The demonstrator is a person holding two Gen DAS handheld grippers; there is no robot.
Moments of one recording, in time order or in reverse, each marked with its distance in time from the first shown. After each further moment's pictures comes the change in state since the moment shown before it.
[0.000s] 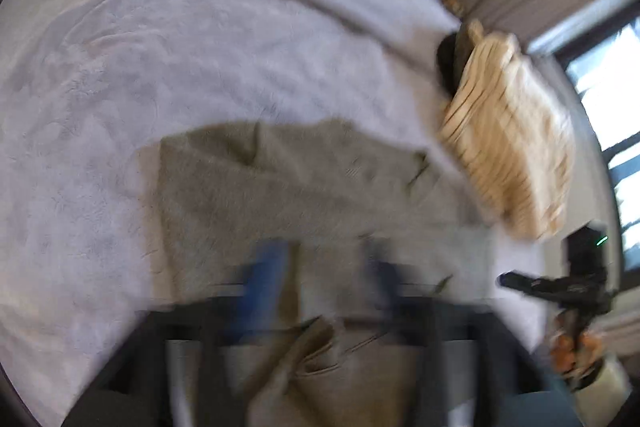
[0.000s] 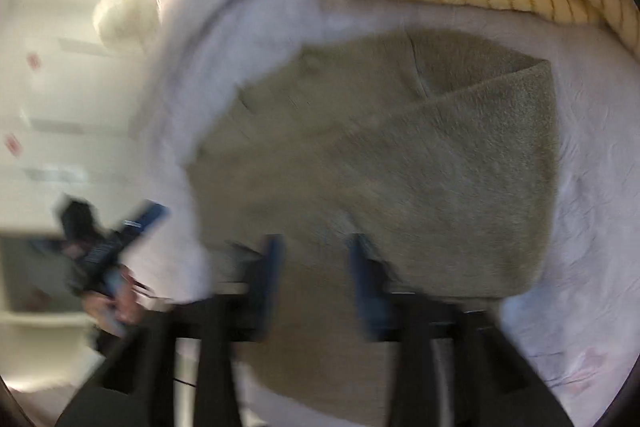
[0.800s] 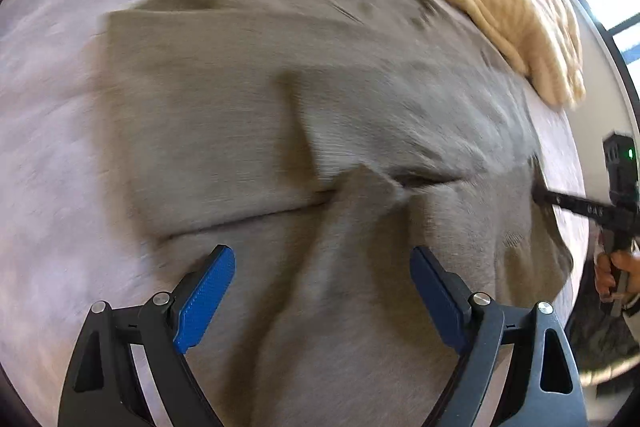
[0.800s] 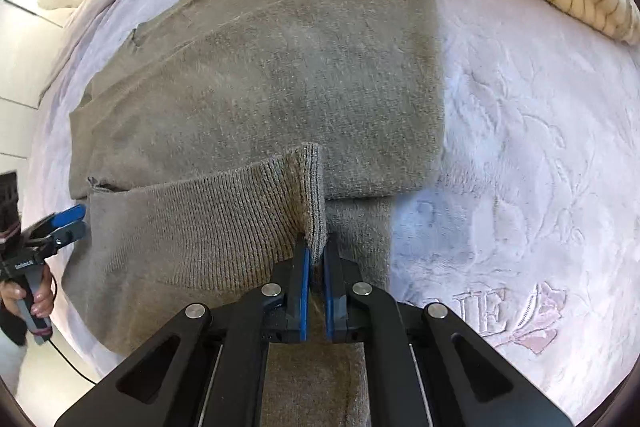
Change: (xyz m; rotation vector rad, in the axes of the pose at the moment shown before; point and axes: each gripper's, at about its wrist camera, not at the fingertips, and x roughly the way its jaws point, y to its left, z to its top) left arm 0.058 -0.003 -0.086 0.252 0.275 -0.019; right arm 0.003 -0.058 -0.077 0.024 -0.034 -0.323
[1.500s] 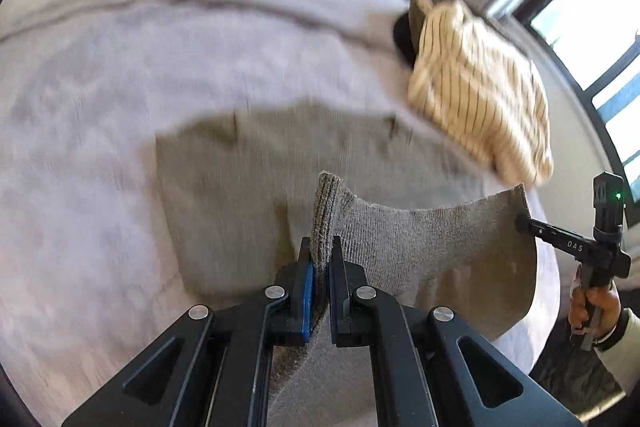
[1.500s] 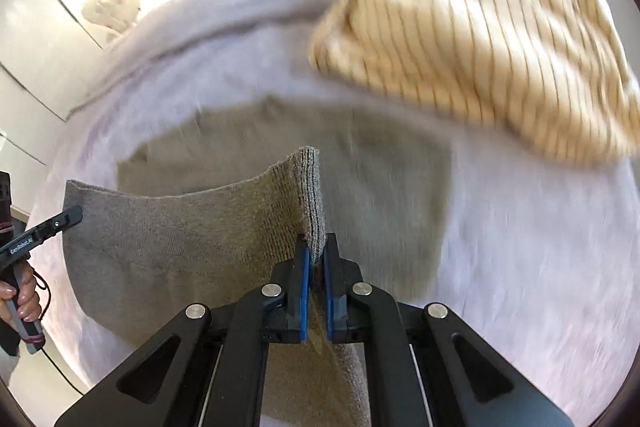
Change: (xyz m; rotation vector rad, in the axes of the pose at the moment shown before) left arm -0.112 -0.008 0.028 -0.081 -0.349 -0.015; right arm -0.098 0.059 0.060 -0.155 -0.316 -0.011
